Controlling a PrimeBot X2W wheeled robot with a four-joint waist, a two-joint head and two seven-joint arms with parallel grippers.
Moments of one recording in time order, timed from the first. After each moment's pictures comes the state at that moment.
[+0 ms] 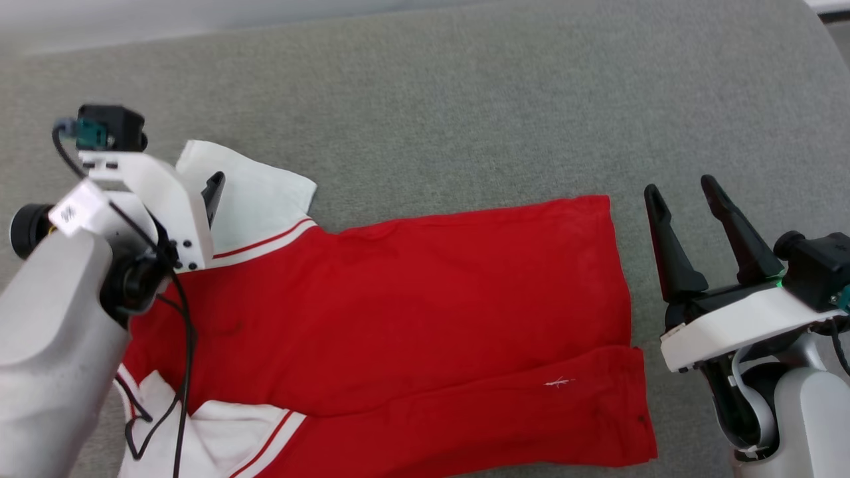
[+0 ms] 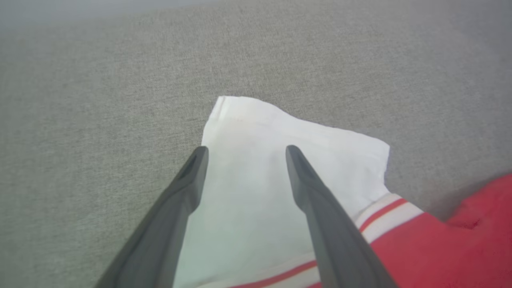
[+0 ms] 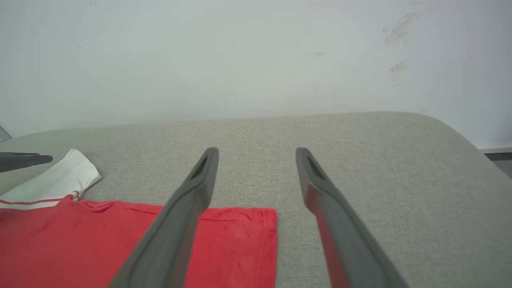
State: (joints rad) left arm -0.73 0.57 -0.50 0.44 -0.77 0.09 0.38; right arm -0.22 -0.08 0.02 -0.10 0.25 0.13 0.06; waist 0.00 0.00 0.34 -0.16
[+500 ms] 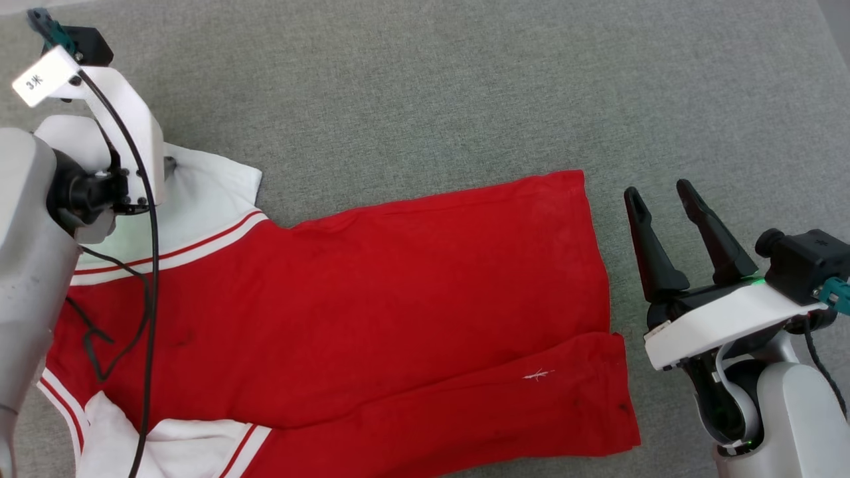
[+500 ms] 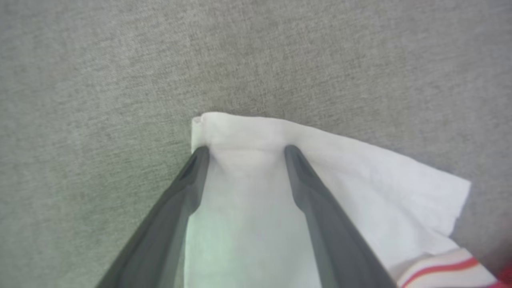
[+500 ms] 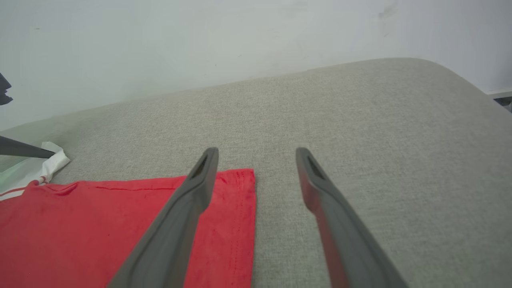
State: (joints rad) left arm -1.01 0.59 -0.61 0.67 -0.76 0.06 0.86; right arm -0.25 -0.08 0.06 -0.04 0.32 0.13 0.04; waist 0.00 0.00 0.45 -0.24
